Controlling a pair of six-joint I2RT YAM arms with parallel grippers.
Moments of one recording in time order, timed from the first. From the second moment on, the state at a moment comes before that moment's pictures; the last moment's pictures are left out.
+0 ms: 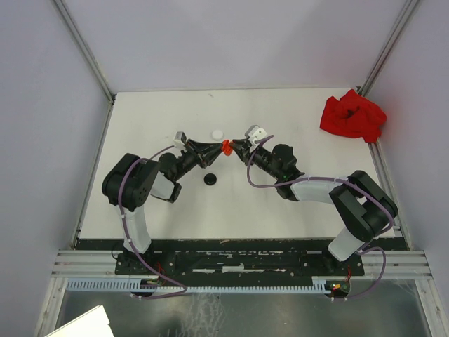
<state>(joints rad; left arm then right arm) -0.34 1.93 0.56 1.53 0.52 -1.76 0.65 1.63 0.71 0.99 -0.23 -0.13</state>
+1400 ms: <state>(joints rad) -0.36 1.95 0.58 1.53 0.52 -1.78 0.65 1.63 0.70 0.99 -0.23 -0.14</state>
